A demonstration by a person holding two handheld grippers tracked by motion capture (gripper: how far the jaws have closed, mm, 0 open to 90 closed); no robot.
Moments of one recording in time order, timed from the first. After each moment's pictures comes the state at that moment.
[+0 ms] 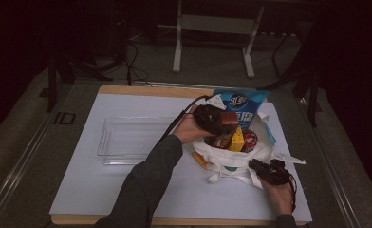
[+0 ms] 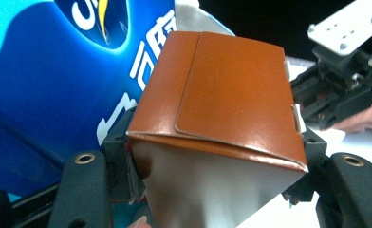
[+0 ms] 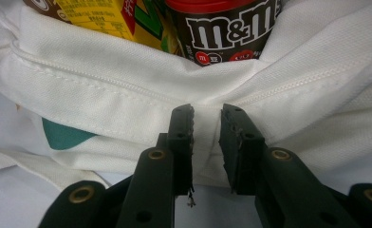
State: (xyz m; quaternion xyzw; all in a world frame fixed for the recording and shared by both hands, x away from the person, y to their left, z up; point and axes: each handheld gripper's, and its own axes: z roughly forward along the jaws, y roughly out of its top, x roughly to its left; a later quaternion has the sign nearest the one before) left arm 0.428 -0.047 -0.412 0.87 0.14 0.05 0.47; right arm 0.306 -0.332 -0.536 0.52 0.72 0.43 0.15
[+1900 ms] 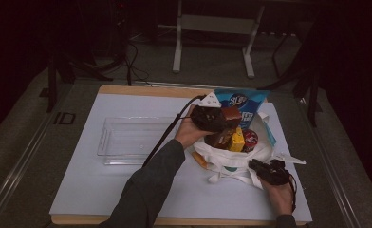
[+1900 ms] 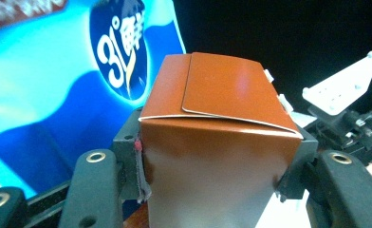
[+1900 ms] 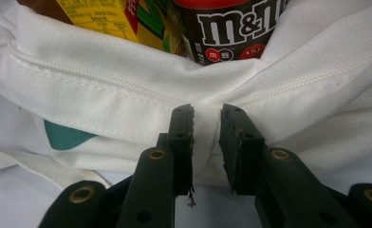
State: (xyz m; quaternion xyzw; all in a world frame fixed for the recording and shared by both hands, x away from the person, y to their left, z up) left arm 0.413 -0.037 -0.404 0.81 0.17 0.09 0.55; right arm 0.305 -0.332 -0.537 0.52 0.72 0.44 0.14
